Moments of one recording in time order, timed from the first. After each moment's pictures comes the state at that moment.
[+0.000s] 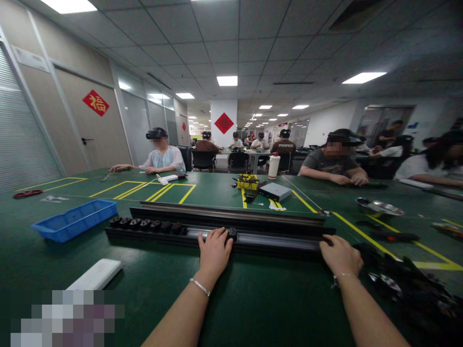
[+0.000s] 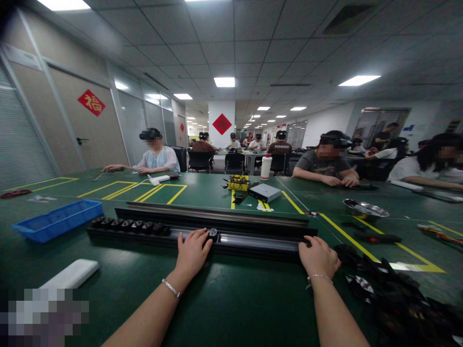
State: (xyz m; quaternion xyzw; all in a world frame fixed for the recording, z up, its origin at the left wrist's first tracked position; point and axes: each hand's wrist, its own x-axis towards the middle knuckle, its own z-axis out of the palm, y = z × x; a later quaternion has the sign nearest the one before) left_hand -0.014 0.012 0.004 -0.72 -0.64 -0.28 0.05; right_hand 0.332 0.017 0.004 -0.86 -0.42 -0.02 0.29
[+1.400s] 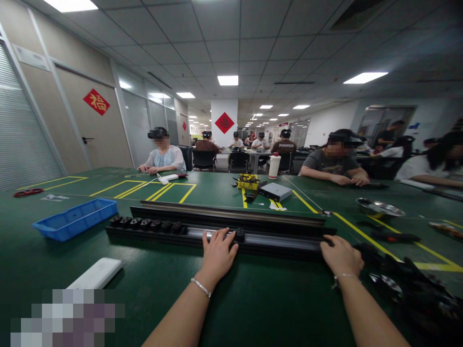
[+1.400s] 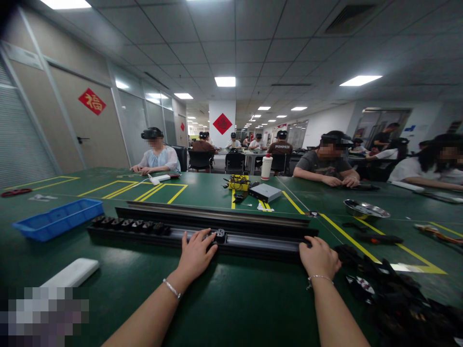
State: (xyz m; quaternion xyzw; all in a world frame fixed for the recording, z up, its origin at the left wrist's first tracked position) left_hand -0.015 0.012 -0.003 -0.76 -0.59 -0.27 0.05; right_hand 0.329 0.015 0.008 -0.87 -0.41 -0.01 0.28
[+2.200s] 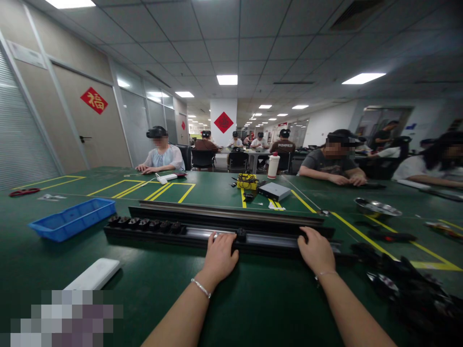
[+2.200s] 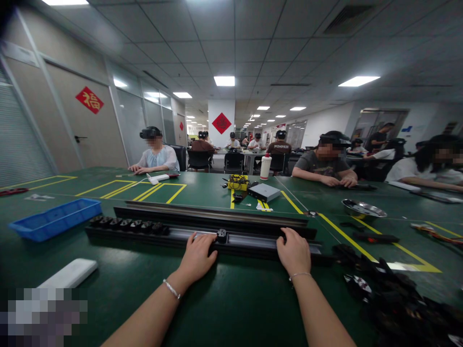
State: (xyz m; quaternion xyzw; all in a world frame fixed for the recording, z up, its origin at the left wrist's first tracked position) left_hand -0.010 0.009 -0.002 -0.79 -0.53 -0.29 0.00; right_hand 0.282 0.021 0.008 -0.74 -0.60 -0.10 0.29
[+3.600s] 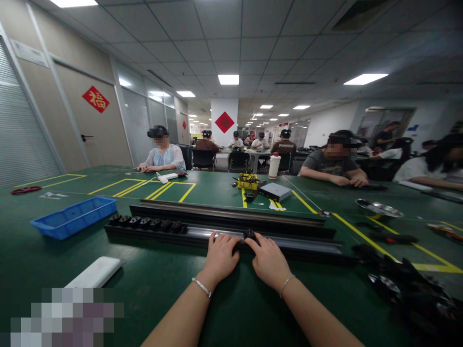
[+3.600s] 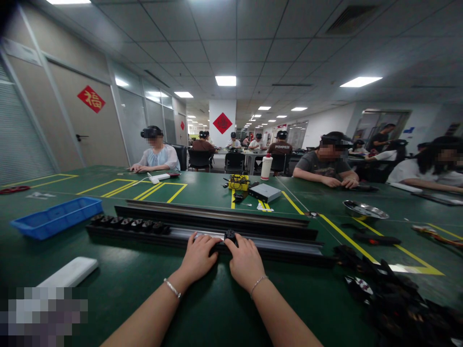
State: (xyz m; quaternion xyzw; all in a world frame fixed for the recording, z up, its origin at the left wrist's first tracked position) left_hand -0.010 0.009 -0.001 -0.81 -0.53 -0.26 0.01; right_hand 0.162 -0.005 0.011 -0.57 -0.81 -0.05 0.15
